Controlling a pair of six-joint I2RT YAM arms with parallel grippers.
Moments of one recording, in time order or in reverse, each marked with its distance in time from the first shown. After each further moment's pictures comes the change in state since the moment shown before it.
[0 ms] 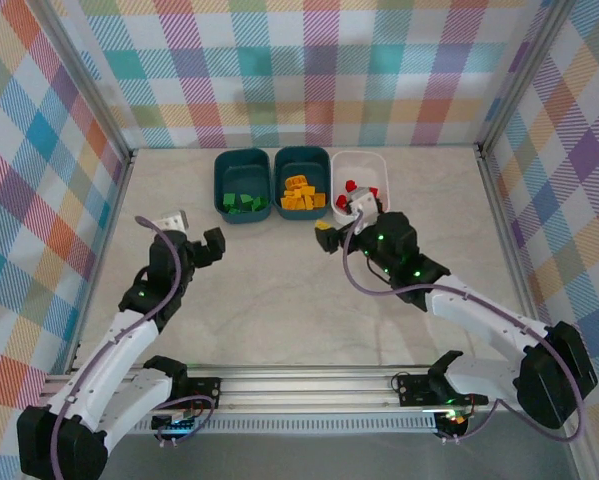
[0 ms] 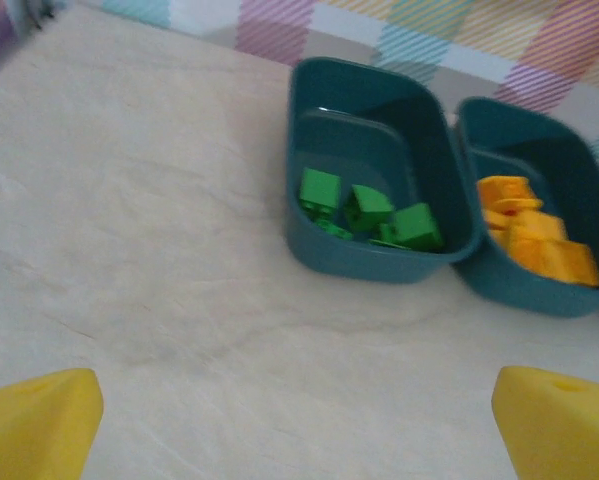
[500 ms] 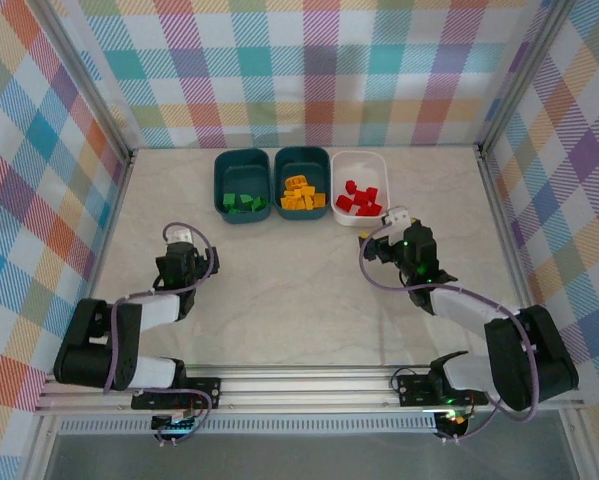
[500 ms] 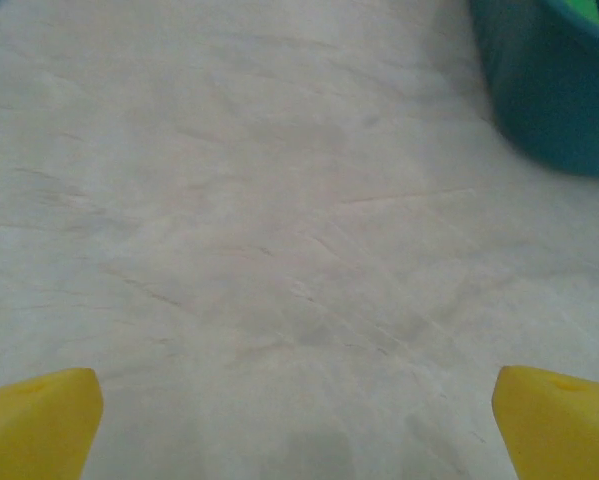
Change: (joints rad) left arm 0.180 0.557 -0.223 0.656 0.051 0.203; right arm -0.300 0.127 -0.275 0.238 -0.002 -0.103
